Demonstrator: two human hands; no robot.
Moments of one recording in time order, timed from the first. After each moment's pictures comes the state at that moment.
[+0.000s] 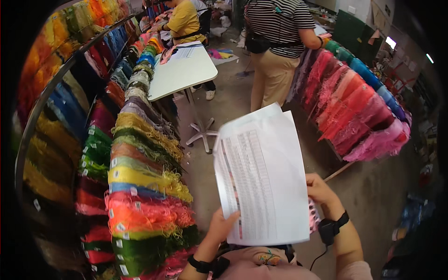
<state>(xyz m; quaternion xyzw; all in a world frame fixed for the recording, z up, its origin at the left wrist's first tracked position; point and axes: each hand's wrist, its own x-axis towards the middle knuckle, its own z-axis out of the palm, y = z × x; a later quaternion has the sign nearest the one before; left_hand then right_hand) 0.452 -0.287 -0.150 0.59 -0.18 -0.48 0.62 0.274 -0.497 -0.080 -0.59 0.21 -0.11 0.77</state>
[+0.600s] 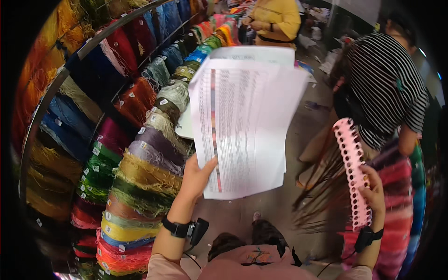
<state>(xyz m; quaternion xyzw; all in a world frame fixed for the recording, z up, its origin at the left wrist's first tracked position) 0.784 -0.536 -0.067 0.69 -0.15 -0.12 0.70 0.536 -0.891 -0.005 -0.81 0.13 -0.15 0.55</state>
